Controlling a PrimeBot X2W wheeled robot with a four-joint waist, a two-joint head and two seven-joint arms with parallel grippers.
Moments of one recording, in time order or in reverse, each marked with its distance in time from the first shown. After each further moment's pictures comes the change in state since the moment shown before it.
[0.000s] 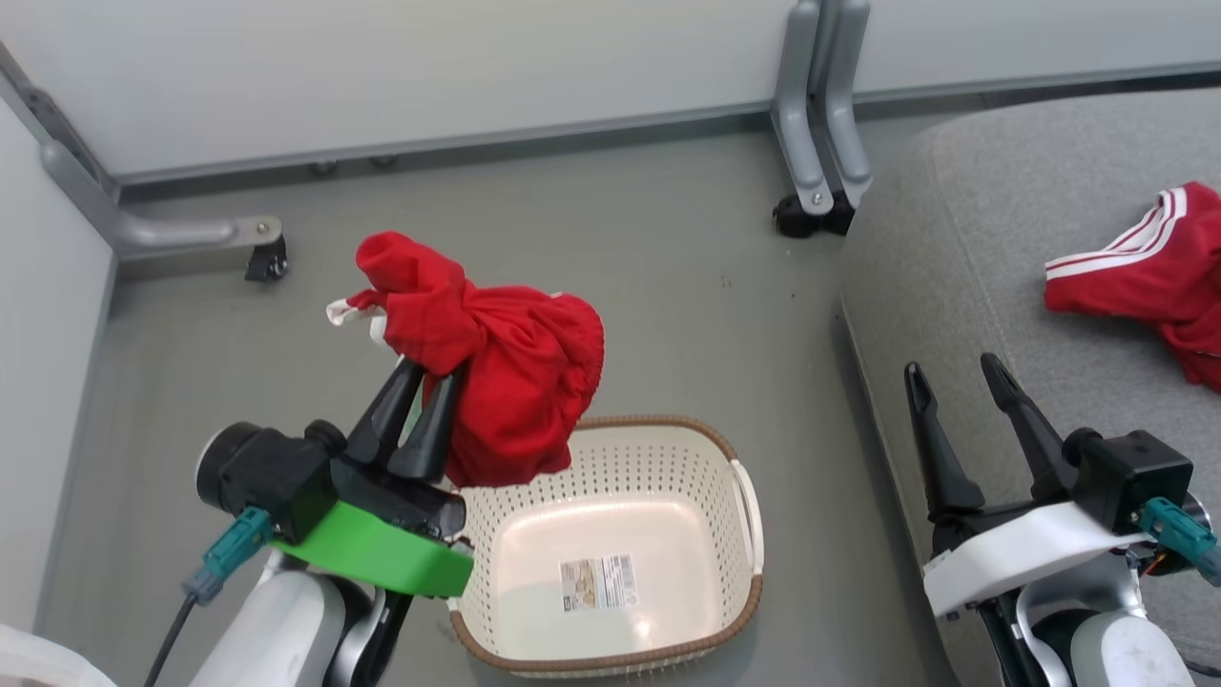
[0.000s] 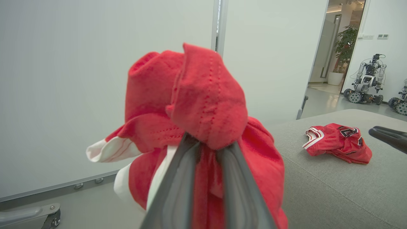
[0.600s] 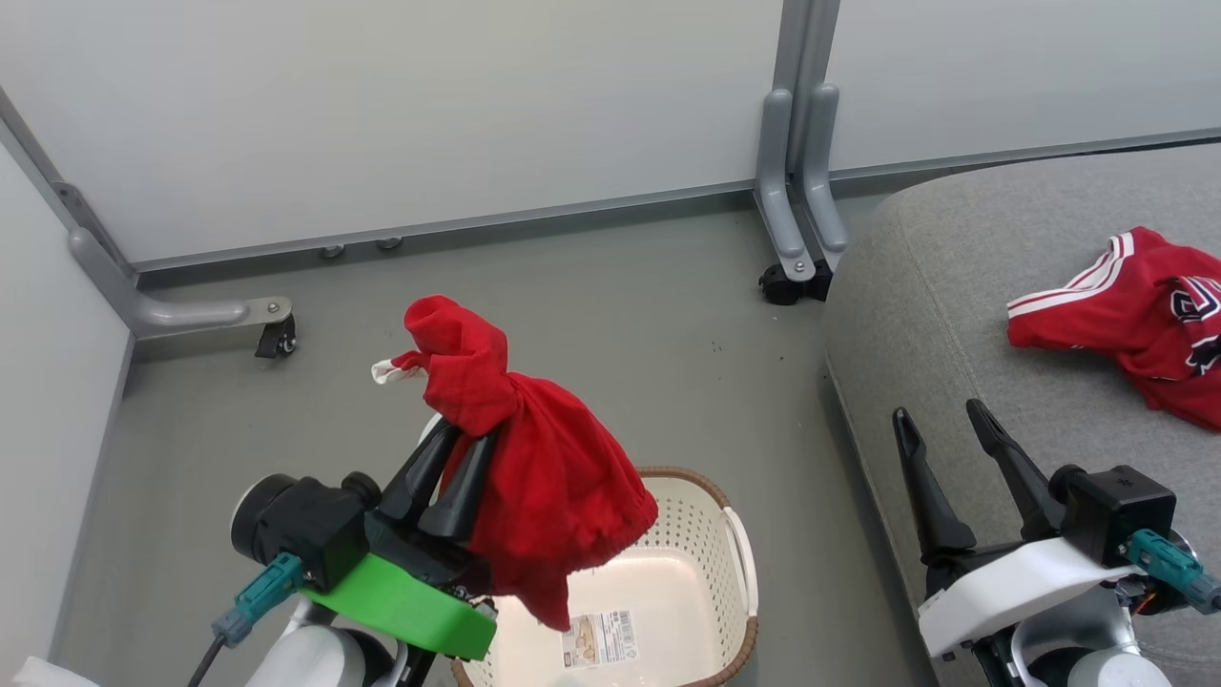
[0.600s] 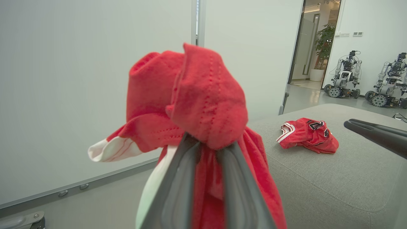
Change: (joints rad) left arm 0.090 0.018 -0.051 -0.061 -0.018 0.003 0.042; right arm 0.073 0.000 0.017 -0.016 0.018 0.000 0.027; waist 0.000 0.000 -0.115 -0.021
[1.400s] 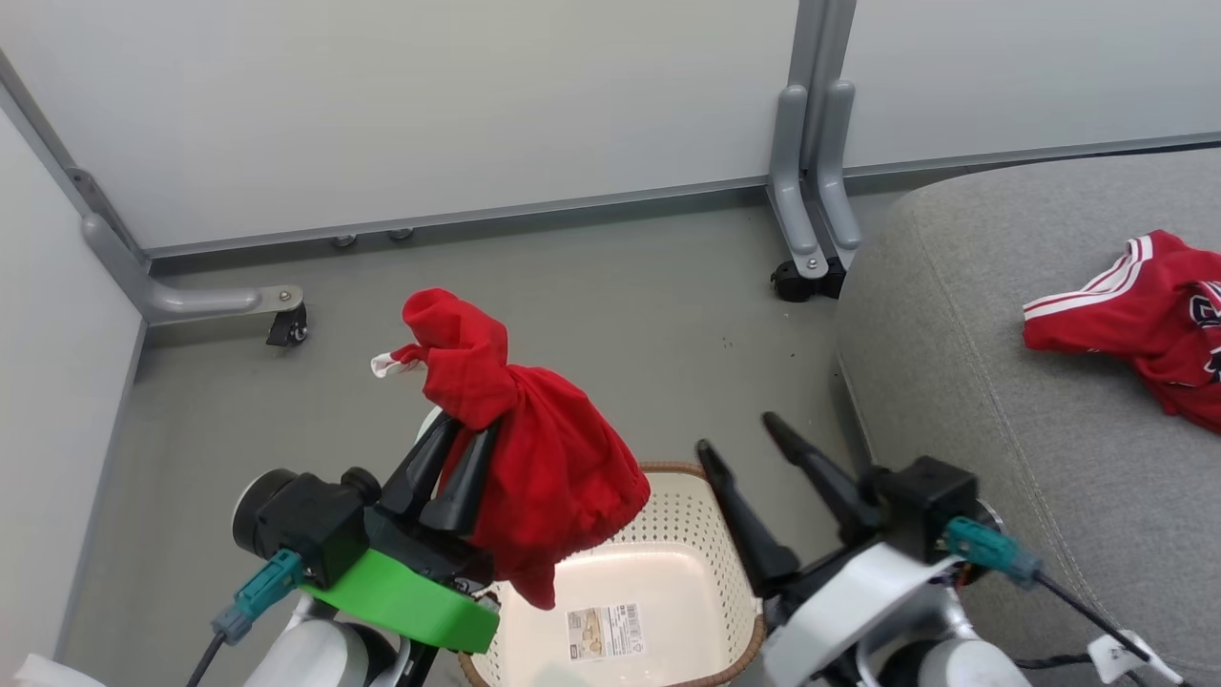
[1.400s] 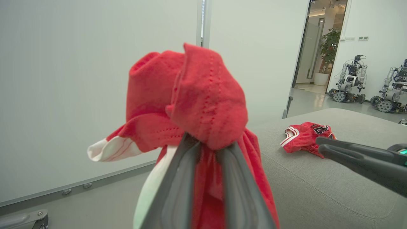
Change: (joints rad) left arm -0.006 -0.005 -0.002 -0.003 -0.006 0.012 -0.009; right arm -0.089 0.000 0.275 0.041 0.072 0.000 0.029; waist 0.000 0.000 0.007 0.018
